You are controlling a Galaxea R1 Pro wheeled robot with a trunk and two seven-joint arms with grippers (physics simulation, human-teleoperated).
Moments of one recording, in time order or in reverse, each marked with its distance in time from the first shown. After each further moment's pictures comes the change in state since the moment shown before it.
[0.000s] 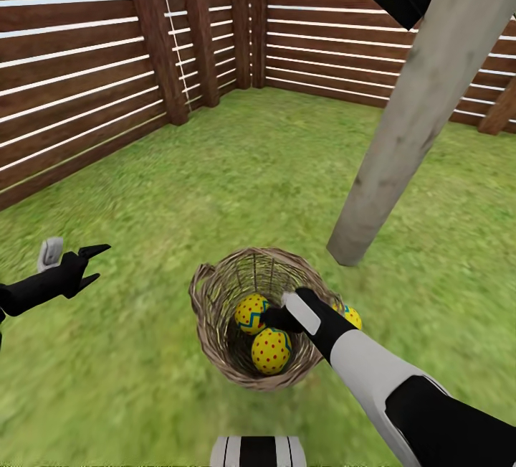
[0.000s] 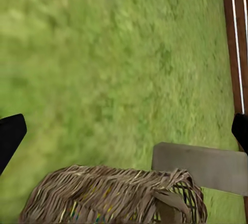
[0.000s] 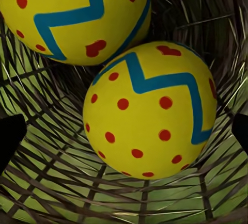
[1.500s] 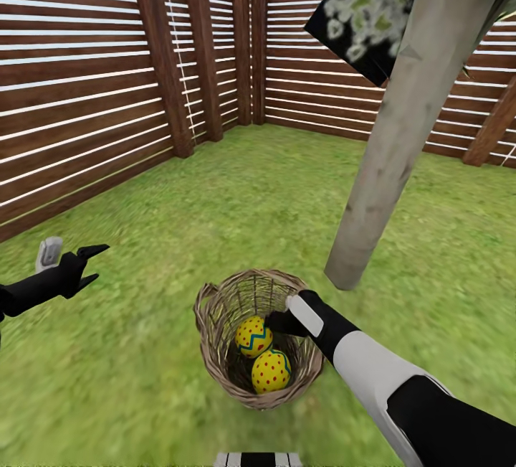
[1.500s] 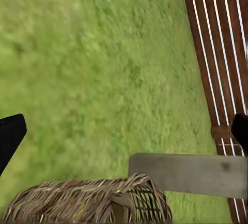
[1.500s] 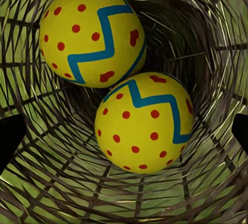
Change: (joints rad) left arm 0.000 0.001 0.005 0.002 -0.002 -0.003 0.000; right arm 0.002 -0.012 -0.001 0.028 0.006 0.004 0.009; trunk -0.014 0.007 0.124
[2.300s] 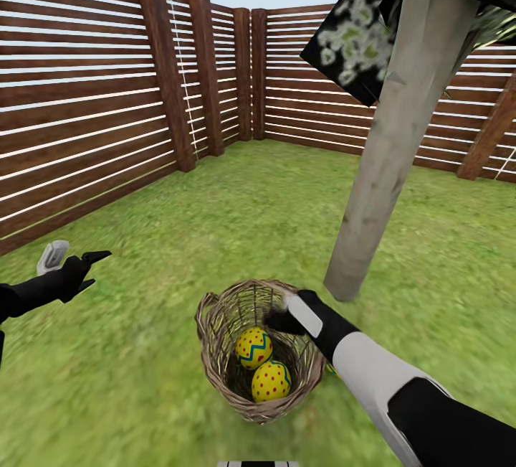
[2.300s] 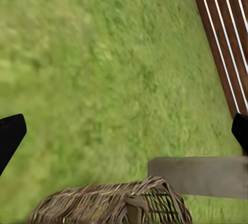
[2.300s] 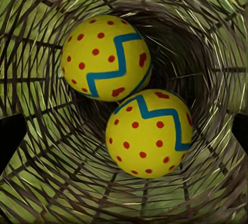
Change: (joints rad) left arm 0.000 0.003 -0.027 -0.003 -0.122 0.003 0.000; right arm 0.008 0.001 0.000 -0.023 0.008 0.000 -0.008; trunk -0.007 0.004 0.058
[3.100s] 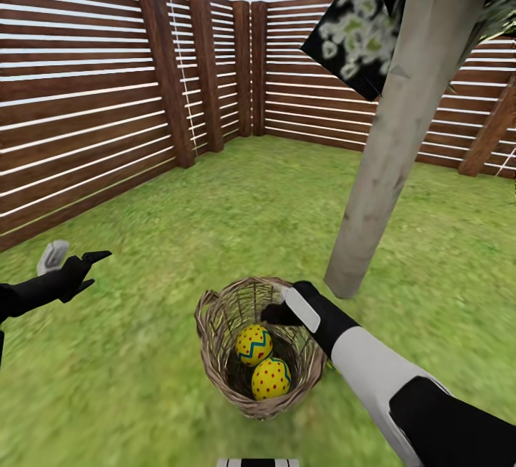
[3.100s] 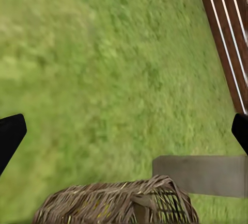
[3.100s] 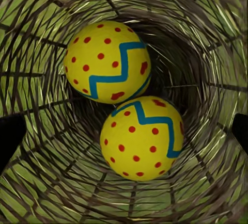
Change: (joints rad) left arm 0.000 0.003 -0.005 0.000 -0.005 0.000 0.000; right arm -0.010 0.001 0.001 -0.078 0.089 0.090 0.006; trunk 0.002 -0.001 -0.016
